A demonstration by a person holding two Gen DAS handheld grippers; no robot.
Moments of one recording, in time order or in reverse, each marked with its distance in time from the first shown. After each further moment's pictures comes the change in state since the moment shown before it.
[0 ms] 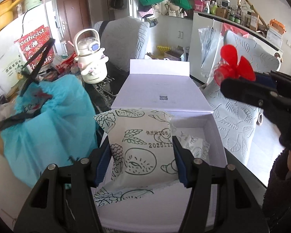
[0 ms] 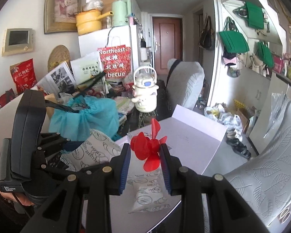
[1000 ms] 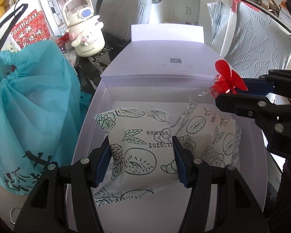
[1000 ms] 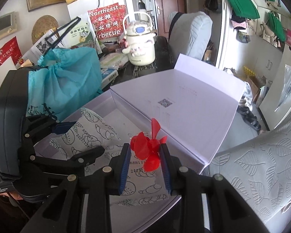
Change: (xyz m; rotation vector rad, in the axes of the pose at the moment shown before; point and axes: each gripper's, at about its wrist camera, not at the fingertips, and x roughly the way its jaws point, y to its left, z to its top) left arm 0.080 -0.009 -0.024 0.029 0.173 0.079; right arm 0.093 -0.033 -0.046 0.044 0.273 0.040
